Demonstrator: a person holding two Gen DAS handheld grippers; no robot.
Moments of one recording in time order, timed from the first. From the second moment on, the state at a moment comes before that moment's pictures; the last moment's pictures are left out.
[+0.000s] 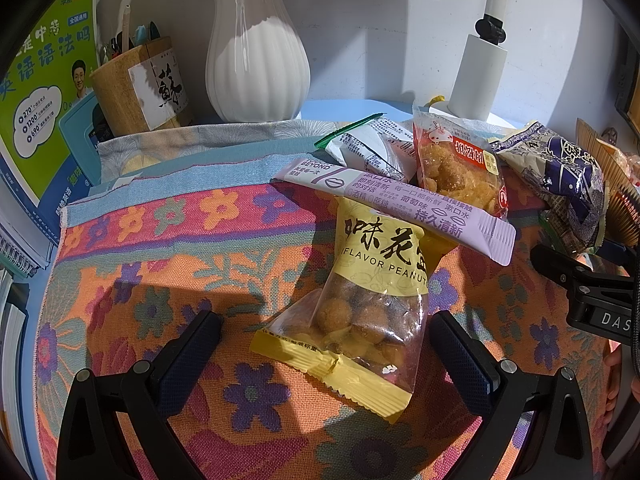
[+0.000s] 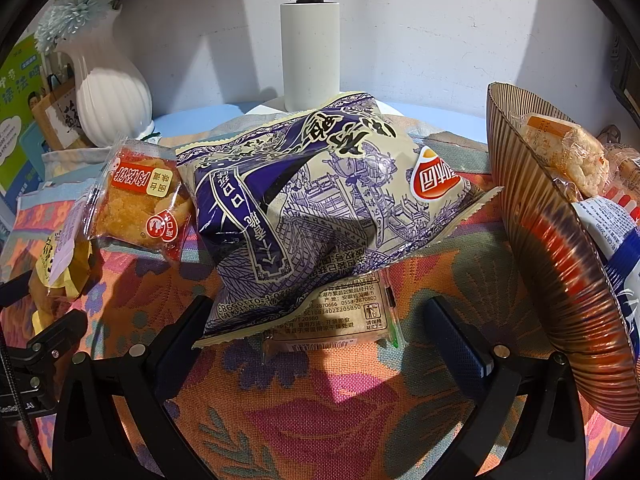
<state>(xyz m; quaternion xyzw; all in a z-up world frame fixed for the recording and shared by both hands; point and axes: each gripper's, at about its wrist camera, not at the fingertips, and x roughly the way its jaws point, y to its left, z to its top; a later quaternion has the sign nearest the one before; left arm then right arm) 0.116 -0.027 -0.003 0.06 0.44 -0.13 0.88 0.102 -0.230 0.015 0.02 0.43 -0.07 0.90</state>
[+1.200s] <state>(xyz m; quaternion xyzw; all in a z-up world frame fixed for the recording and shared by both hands) 0.116 -0.026 -0.003 0.07 0.44 -0.13 0.88 0.102 -0.229 0.015 0.02 0.43 -0.07 0.90</state>
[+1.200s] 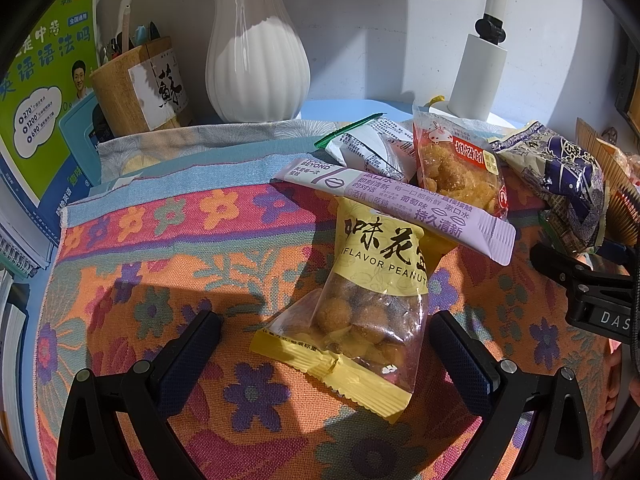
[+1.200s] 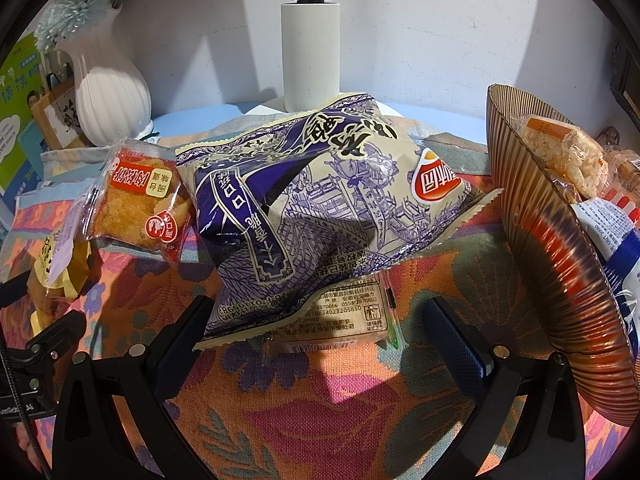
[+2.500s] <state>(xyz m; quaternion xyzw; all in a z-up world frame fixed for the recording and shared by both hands) 0.037 -0.005 0.019 0.03 0.40 -0.15 0.90 -0.003 -0.227 0.030 0.16 0.37 0.12 0.91</state>
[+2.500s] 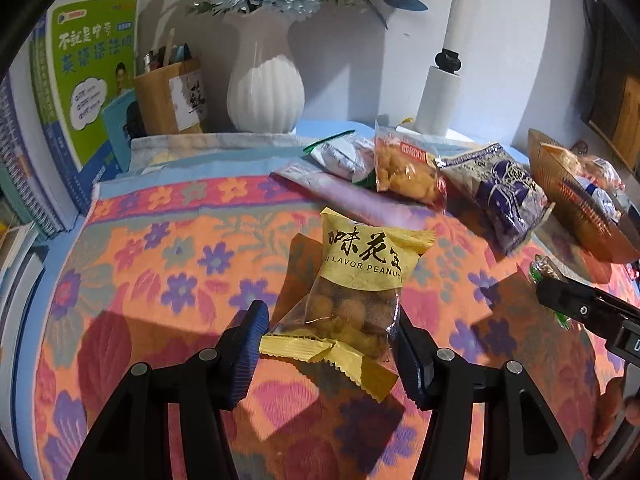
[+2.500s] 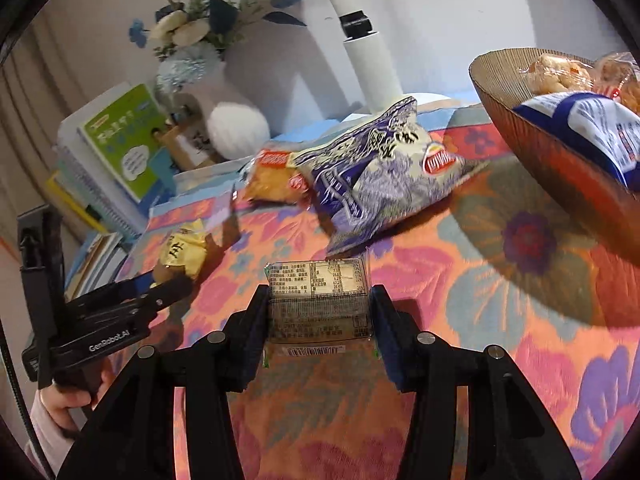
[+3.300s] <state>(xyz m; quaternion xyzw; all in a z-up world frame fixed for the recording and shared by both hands) 0.056 -0.199 0.199 0.03 0.32 -0.30 0.90 -0.053 -0.381 0.189 0.17 0.22 0.05 0.96</state>
